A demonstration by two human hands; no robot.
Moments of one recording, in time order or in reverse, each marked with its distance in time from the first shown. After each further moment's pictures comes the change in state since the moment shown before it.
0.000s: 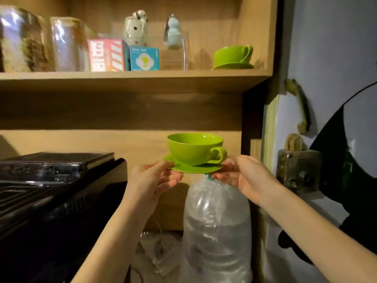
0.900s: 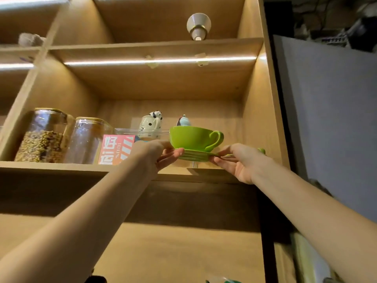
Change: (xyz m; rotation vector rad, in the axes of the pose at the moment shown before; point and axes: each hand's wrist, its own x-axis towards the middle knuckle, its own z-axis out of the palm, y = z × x) left_hand 0.117 0.192 0.075 0.012 -0.028 0.200; right_hand 0.105 -0.193 0.077 -0.063 -0.022 -0.239
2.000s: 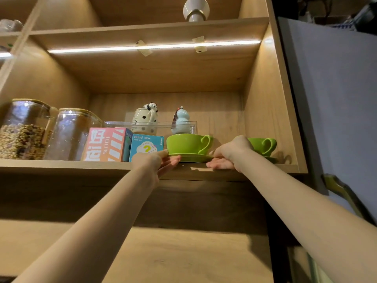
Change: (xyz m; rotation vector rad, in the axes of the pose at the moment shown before) left_hand 0.061 -0.050 -0.001 -0.076 0.138 0.012; right_hand 0.062 0.015 0.010 -0.457 0.158 -0.058
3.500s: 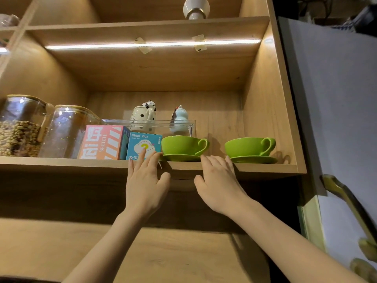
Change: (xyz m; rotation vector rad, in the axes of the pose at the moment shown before) left_hand 0.029 -0.059 -0.032 1.158 0.157 0.944; right_hand -0.019 0.064 0.025 -1.014 0.068 -0.698
